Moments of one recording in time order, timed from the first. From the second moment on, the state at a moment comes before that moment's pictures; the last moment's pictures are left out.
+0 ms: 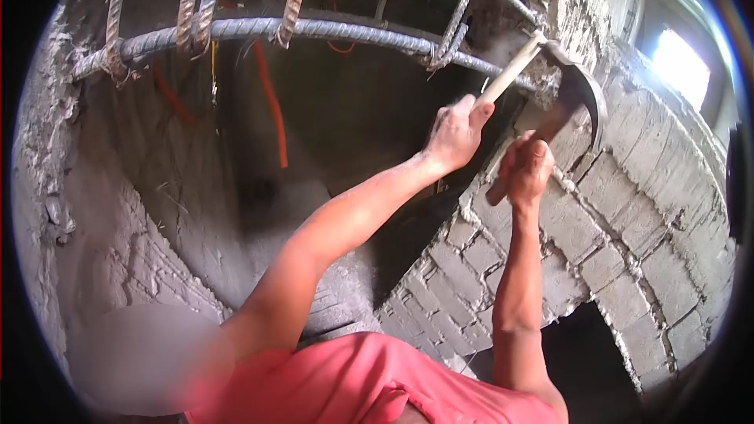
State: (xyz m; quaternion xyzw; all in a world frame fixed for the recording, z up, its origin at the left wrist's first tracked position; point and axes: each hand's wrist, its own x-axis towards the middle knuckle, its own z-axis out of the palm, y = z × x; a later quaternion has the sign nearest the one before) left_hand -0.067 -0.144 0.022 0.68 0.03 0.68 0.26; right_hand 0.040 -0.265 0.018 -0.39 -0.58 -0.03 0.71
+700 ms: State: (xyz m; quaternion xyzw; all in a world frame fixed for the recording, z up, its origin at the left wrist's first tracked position) left_hand -0.056 -0.155 0.022 0.69 0.06 0.66 0.30; right_hand -0.020 -0.357 0.070 -0.05 -0.69 -0.17 0.70
